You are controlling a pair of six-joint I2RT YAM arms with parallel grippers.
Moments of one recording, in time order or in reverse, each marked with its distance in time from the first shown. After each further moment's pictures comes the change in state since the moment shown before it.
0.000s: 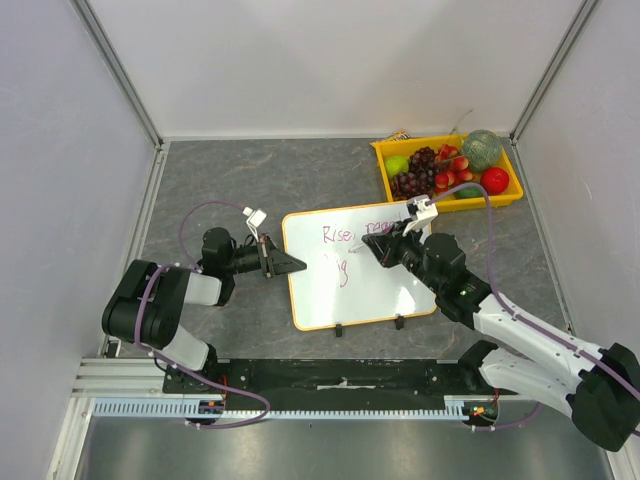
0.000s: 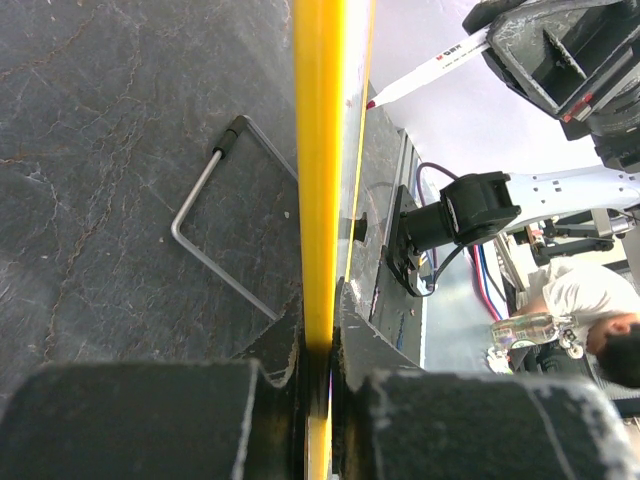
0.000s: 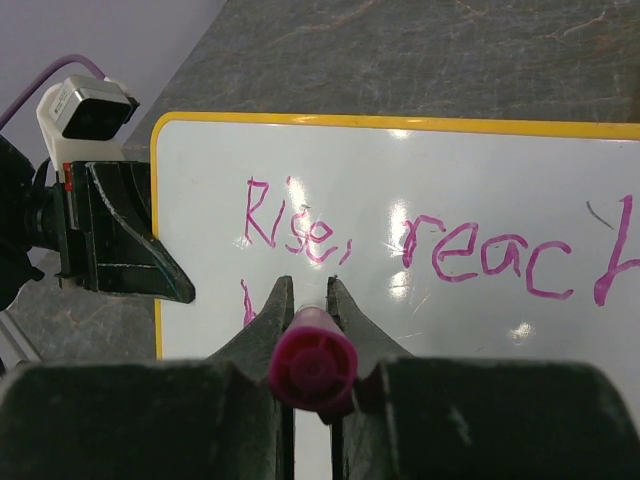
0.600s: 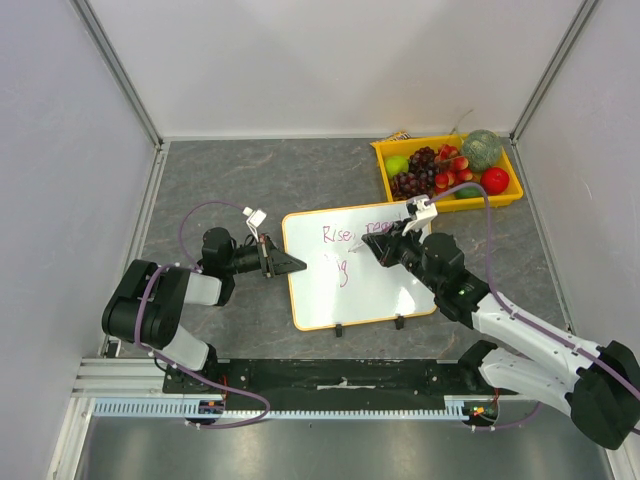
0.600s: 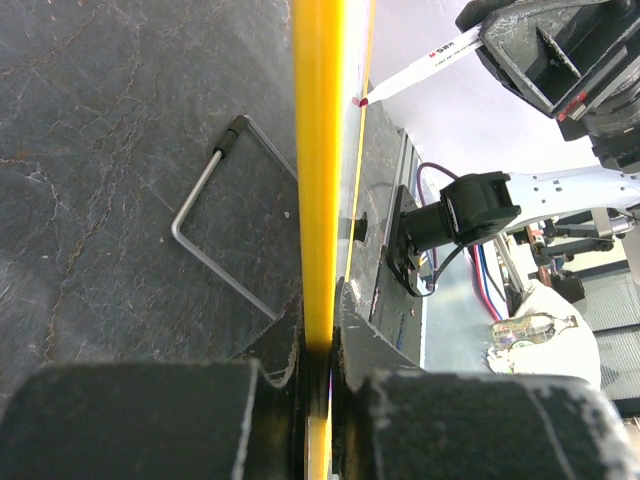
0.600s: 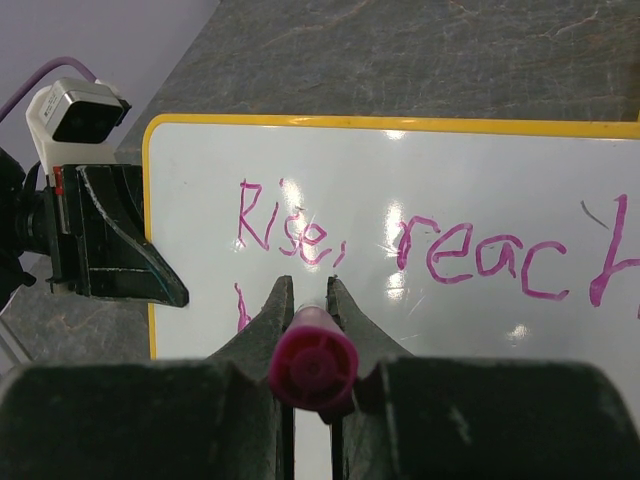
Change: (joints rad) left arm 0.000 0.000 0.000 0.000 0.000 0.000; right arm 0.000 0.021 -0.002 0.016 0.019 0.000
